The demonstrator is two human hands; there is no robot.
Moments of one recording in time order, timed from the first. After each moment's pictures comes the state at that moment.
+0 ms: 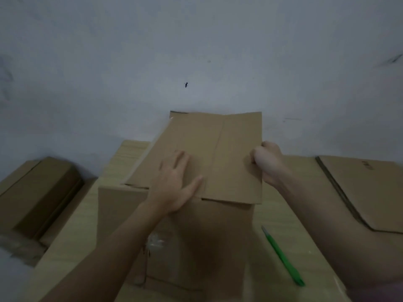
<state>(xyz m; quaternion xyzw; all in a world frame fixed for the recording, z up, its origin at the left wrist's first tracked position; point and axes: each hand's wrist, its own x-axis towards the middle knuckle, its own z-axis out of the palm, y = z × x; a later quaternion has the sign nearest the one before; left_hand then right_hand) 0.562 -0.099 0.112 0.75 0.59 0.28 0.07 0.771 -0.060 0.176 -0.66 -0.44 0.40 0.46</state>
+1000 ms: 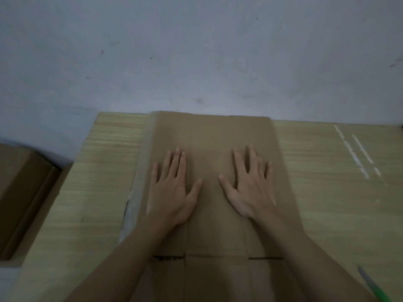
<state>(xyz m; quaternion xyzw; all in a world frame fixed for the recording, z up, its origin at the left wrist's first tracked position) 0.500 0.043 -0.054 0.74 0.66 0.07 0.10 0.682 0.050 -0.049 -0.70 -0.71 0.08 0.05</state>
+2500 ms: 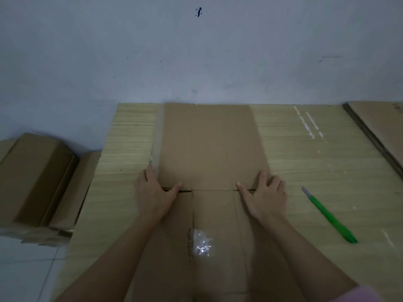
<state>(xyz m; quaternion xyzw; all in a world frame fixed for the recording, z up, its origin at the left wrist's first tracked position) 0.452 -0.084 -0.031 0.57 0.76 0.24 0.19 0.695 -0.110 -0.025 -0.85 -0.51 0.10 0.00</state>
